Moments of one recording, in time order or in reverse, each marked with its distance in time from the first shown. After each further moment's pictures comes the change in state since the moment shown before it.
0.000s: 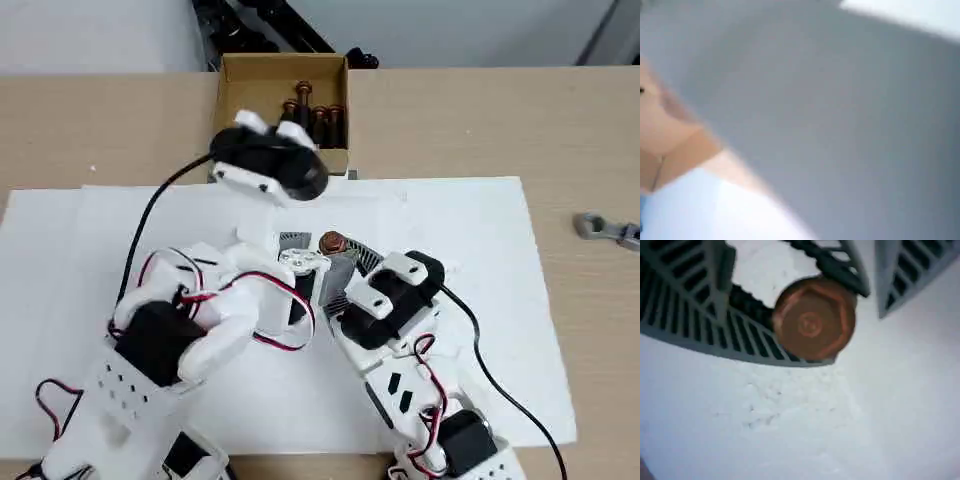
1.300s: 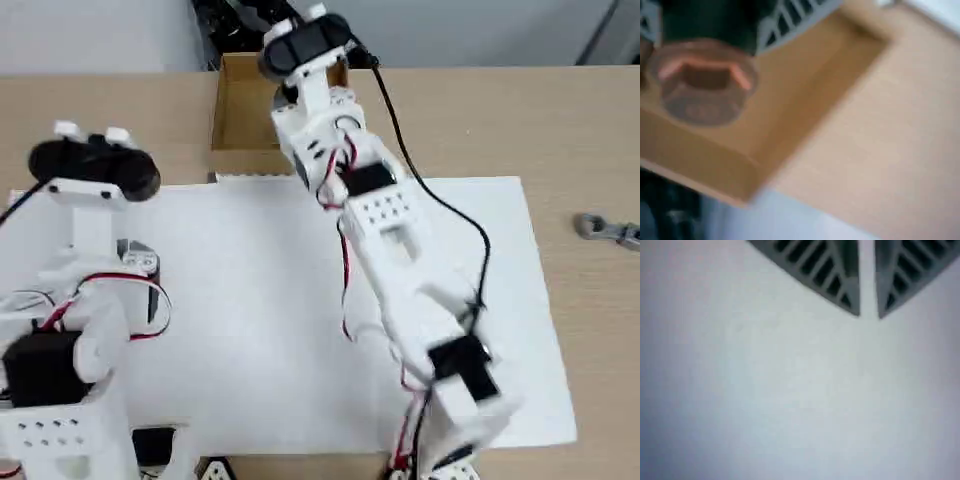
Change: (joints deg) left arm -40.4 -11.1 4.3 13.2 -21.7; right arm 9.0 113.1 -87.0 -9.2 0.1
